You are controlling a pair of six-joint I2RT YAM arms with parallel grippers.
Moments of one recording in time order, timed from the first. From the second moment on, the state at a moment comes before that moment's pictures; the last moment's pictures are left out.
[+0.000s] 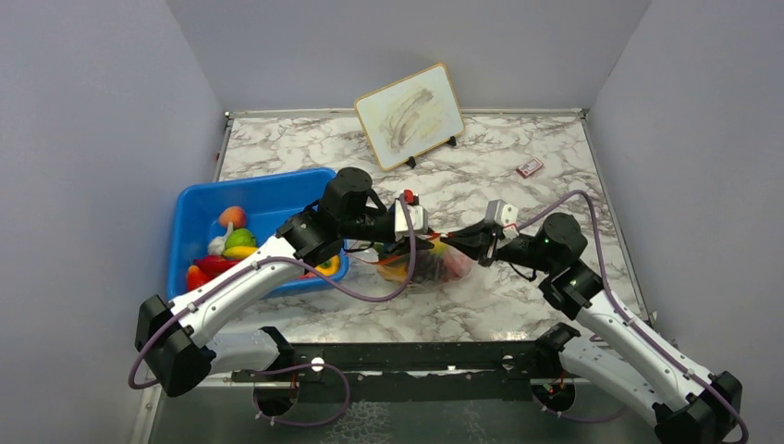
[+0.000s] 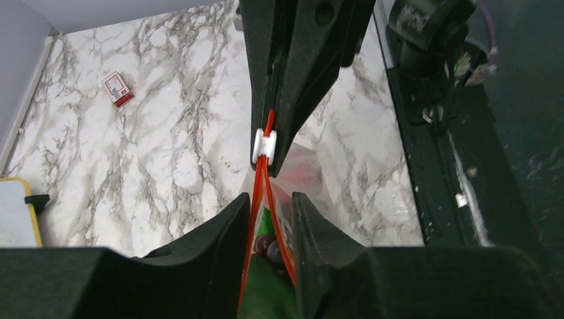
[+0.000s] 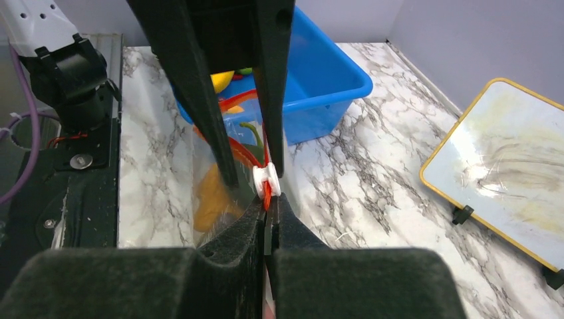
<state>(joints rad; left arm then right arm) -0.80 1.20 1.05 -0.23 0.73 0.45 0.58 0.75 0.58 0.18 -0.67 -0.19</state>
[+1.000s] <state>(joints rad) -0.81 1.20 1.05 -0.06 0.74 0.37 0.58 0.79 0.58 0.20 -0.68 -0.11</state>
